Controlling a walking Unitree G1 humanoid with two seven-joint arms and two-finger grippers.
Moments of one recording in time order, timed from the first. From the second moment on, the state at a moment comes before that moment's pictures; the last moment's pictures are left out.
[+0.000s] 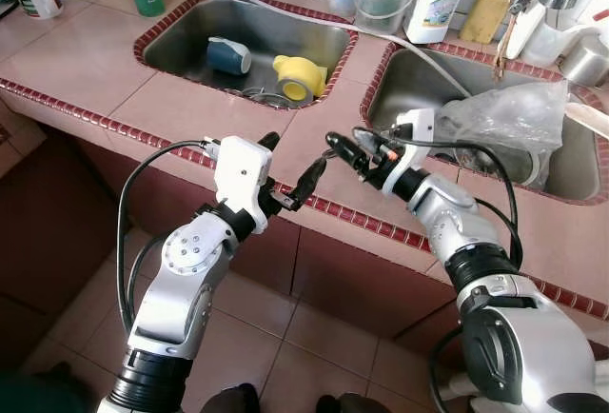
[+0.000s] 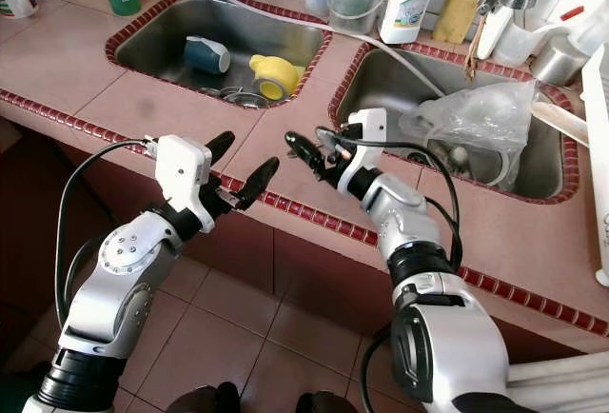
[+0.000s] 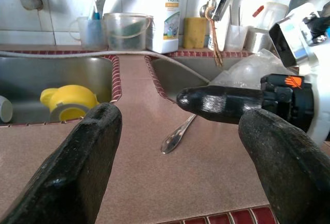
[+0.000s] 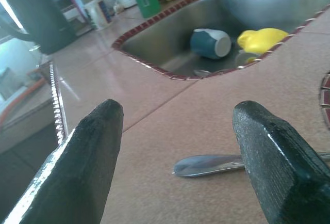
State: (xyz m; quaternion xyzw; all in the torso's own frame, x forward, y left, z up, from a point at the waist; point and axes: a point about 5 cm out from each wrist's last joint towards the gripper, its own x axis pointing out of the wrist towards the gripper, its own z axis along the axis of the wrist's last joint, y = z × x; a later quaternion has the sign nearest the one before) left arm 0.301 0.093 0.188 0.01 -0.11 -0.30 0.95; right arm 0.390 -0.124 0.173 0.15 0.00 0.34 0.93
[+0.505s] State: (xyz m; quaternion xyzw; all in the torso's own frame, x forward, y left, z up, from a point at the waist) left arm 0.298 0.093 0.186 0.01 -0.10 -0.31 0.95; right arm 0.394 -0.126 0.173 0.15 0.01 0.32 0.93
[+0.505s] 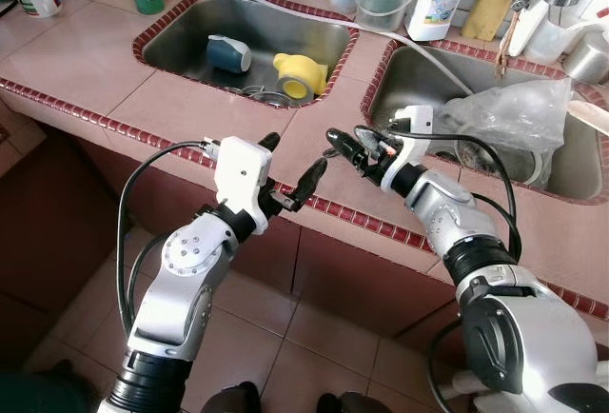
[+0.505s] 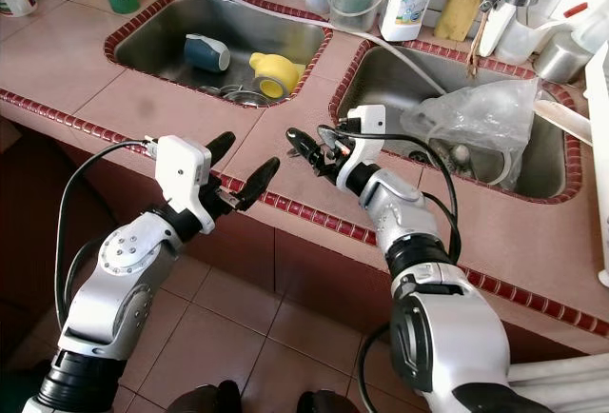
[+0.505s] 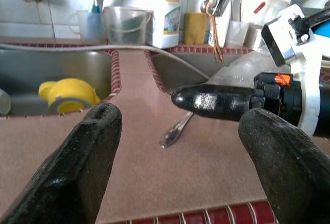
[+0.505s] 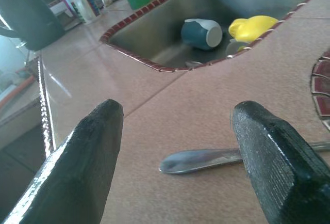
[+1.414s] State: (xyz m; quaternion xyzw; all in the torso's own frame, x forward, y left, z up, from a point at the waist) left arm 0.291 0.094 0.182 0.01 -0.09 -0.30 0.95; right arm 0.398 -0.125 0.175 0.17 0.06 0.31 0.93
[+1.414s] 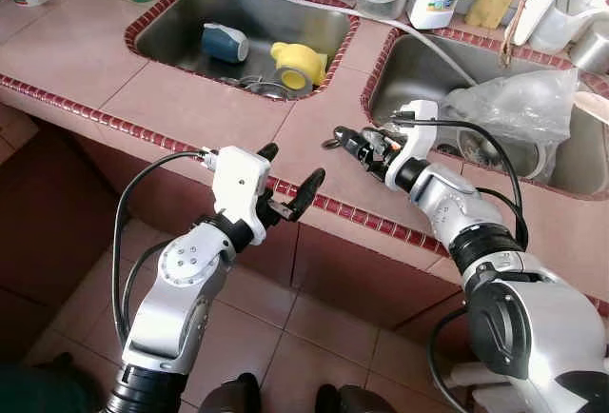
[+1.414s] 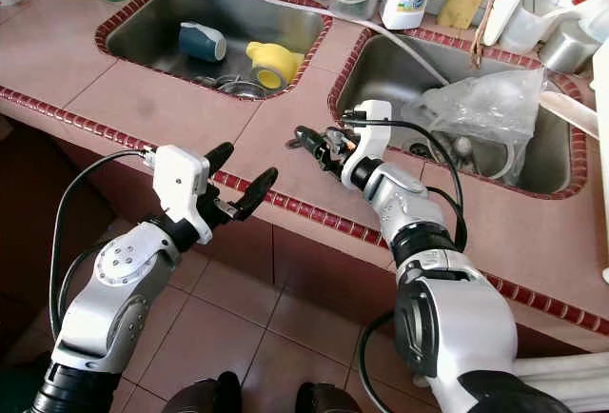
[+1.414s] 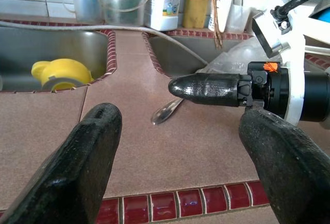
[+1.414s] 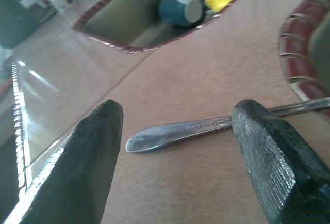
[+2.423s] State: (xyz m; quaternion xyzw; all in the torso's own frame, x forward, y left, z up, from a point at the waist) left arm 0.294 0.095 0.188 0.01 -0.10 -0.30 0.95; right arm 0.388 -0.096 0.172 0.15 0.06 0.43 0.89
